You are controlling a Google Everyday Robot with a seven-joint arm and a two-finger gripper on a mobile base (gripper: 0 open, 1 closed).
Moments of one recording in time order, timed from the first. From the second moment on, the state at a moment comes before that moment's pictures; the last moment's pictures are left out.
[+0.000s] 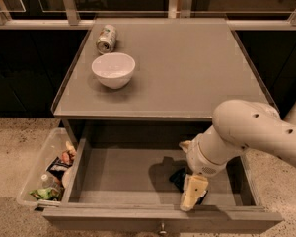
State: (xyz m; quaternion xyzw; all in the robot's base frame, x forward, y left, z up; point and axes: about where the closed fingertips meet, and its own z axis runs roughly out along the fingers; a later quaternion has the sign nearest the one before) arm 0.427 -0.114 0.675 -0.64 0.74 0.11 0.15
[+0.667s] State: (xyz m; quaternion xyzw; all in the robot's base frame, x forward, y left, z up) arm 0.457 -0.127 0.666 -0.63 0.76 0.10 0.13
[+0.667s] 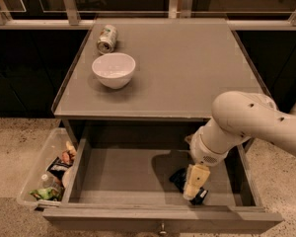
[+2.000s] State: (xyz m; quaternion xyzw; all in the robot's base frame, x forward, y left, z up) arm 0.425 -0.181 0.578 -0.57 0.82 0.01 0.08
